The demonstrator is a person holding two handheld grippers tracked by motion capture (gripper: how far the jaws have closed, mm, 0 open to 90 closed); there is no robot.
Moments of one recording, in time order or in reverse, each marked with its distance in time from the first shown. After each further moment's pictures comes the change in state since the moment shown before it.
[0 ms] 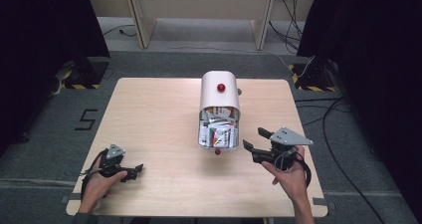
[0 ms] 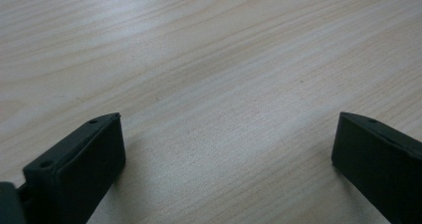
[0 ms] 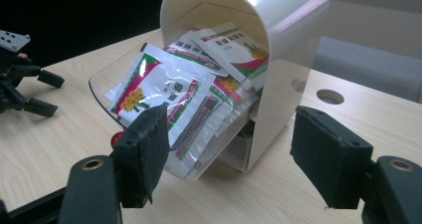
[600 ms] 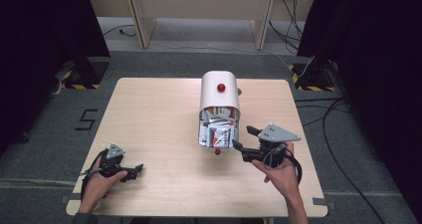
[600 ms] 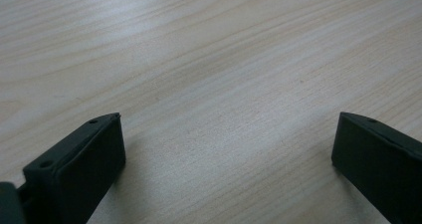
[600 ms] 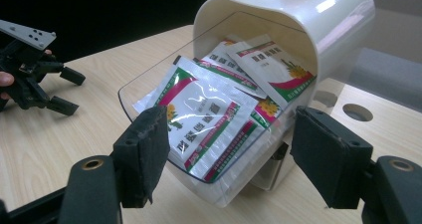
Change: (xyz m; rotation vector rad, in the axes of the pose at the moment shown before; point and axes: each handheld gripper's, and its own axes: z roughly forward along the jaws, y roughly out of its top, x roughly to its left) left arm 0.000 0.000 0.000 0.000 0.000 0.000; right arm 0.017 0.016 0.016 0.016 0.060 -0.051
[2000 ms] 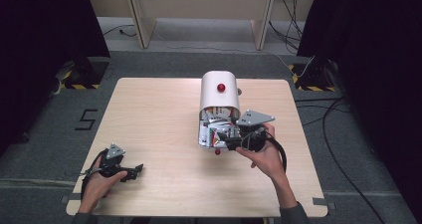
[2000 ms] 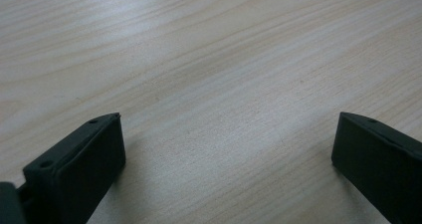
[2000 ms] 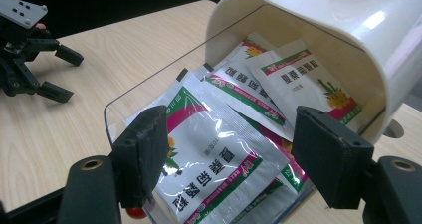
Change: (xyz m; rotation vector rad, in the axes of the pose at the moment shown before) left arm 0.000 0.000 0.000 0.001 0.000 0.001; right arm 0.000 0.028 0.050 0.125 0.054 -0.070
